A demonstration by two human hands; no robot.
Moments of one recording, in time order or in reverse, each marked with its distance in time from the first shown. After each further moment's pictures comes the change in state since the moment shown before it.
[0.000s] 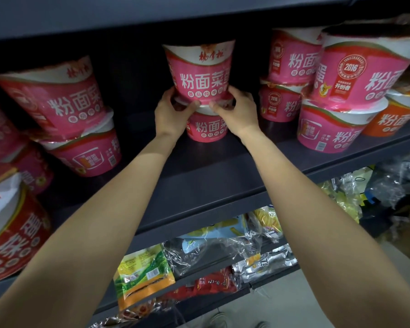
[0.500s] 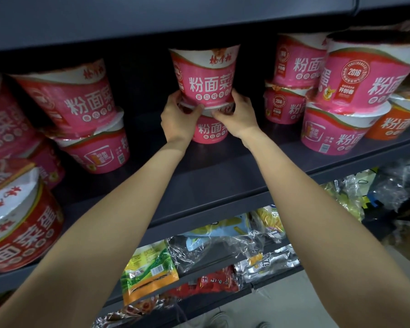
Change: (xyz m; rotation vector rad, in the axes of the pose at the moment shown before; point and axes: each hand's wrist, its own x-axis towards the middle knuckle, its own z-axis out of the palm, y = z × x) left_hand -0.014 0.005 0.001 0.064 0.156 0.009; right_hand -0.005 -0.008 0.007 0.035 -0.097 0.007
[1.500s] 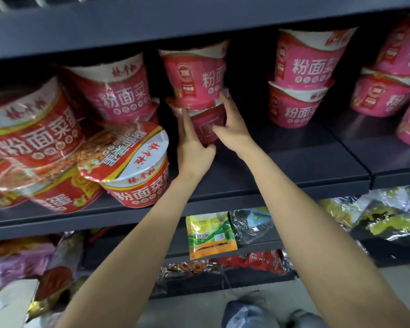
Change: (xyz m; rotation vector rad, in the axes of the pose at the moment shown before) left_hand -0.080 -0.073 -0.169 0.135 0.007 -0.017; right_hand -0.080 -0.103 0.160 0.231 -0.281 -0.183
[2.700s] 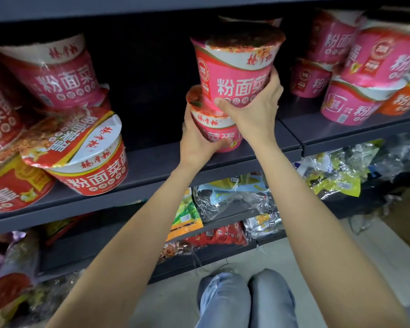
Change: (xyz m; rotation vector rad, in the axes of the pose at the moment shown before) left_hand -0.039 0.035 0.064 -0.203 -0.268 -0.037; right_hand -0.087 -0.016 -0.095 -0.232 0.618 0.117
